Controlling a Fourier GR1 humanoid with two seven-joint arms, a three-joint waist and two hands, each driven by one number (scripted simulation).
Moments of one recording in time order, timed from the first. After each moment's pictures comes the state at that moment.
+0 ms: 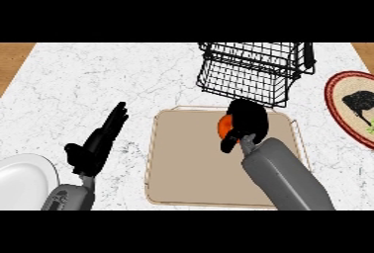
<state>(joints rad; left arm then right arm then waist) -0.13 0.17 -0.12 -1.32 0.09 -0.05 -0.12 -0.56 -0.16 0.48 -1.24 0.77 0.14 0.94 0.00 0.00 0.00</state>
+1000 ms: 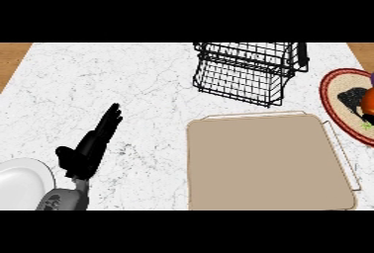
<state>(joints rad) -0.10 0.19 -0.10 -1.35 0.09 -0.06 -0.11 -0.26 -0.78 -0.17 -1.36 0.28 0.11 0.16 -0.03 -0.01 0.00</state>
